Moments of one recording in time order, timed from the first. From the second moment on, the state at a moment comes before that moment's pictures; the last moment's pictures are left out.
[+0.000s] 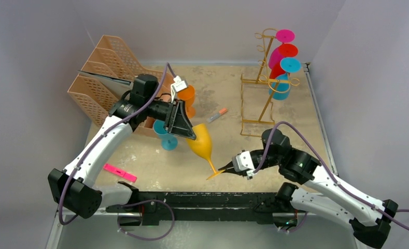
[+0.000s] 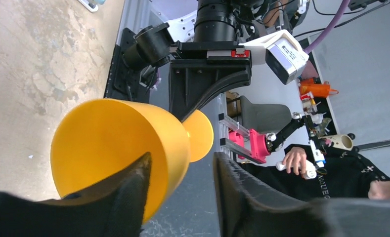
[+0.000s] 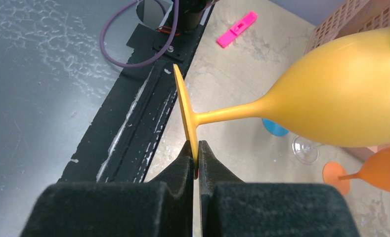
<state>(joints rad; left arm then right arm) -0.42 1.26 1.24 -0.60 1.33 -0.35 0.90 0.72 0.75 -0.43 -0.82 -0.62</state>
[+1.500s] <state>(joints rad) -0.43 1.20 1.23 -0.52 1.29 -0.39 0.91 0.70 0.73 -0.40 -0.68 -0.54</state>
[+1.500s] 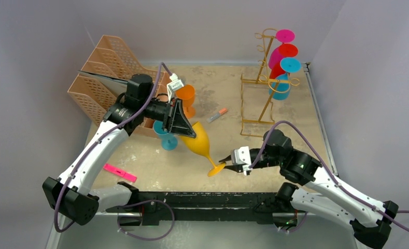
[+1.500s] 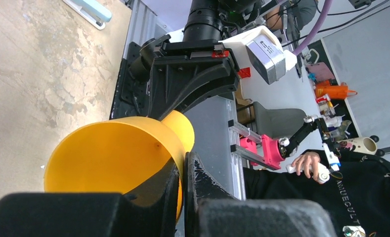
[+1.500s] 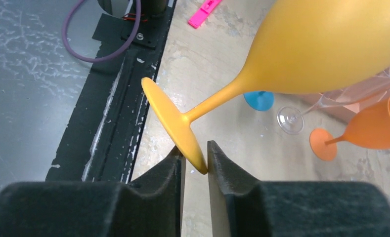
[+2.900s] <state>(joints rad) -0.74 1.37 1.50 -0.90 0.19 -0.20 0.91 0.63 0.73 -0.57 0.26 0.29</state>
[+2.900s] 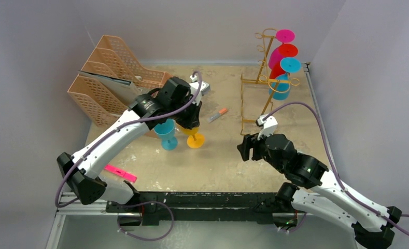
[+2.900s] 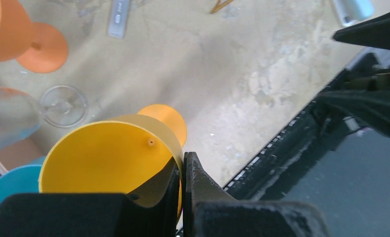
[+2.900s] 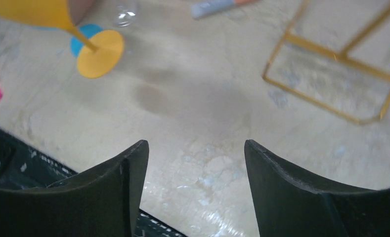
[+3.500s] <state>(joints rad) -0.76 1.66 1.54 -0.78 0.04 0.01 0.91 0.42 0.73 -0.89 0.47 0.85</state>
